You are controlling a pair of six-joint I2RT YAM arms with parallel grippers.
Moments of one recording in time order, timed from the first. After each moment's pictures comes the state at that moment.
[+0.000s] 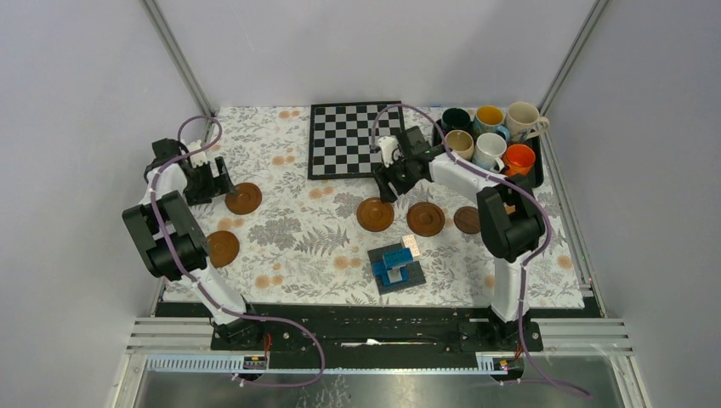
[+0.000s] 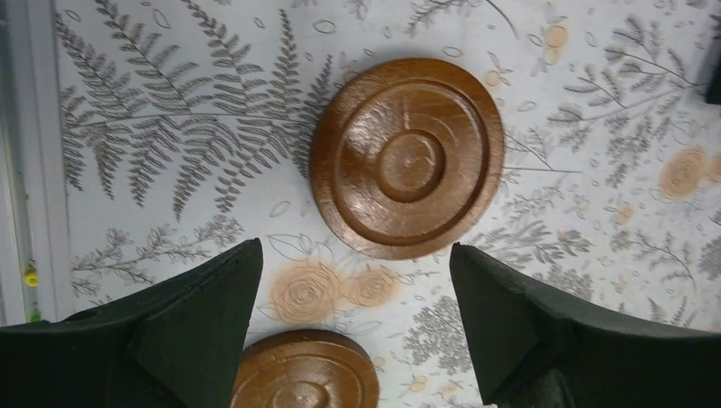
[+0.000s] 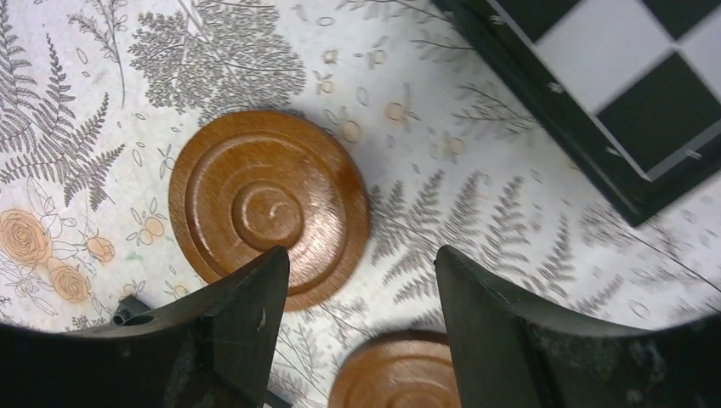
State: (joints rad) left arm 0.46 1.77 1.29 -0.62 0.37 0.12; right arm 0.47 1.97 1.47 -0.49 -0.33 -0.22
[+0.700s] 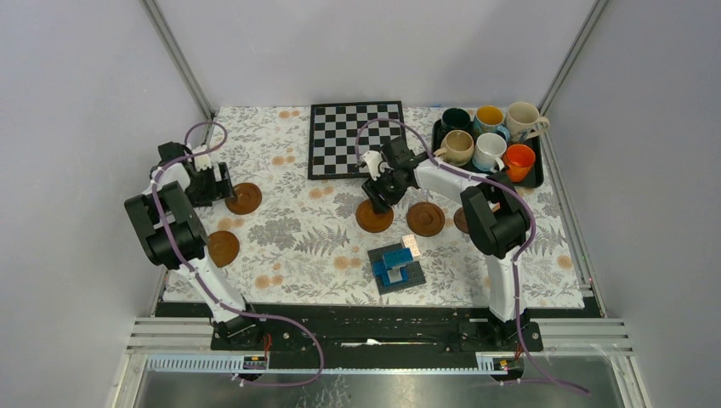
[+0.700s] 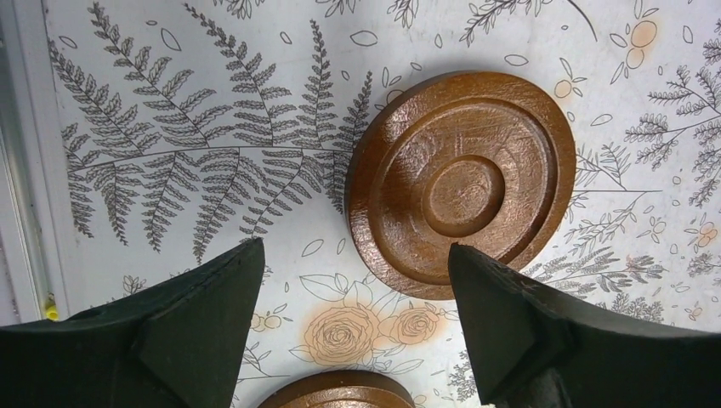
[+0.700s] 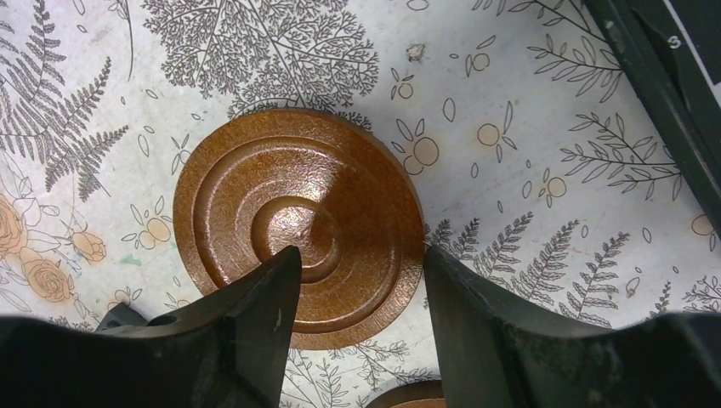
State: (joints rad) left arm 0.47 1.90 1.33 -0.58 0.33 0.19; right arm 0.56 2.08 1.49 -0.51 -0.33 -0.28
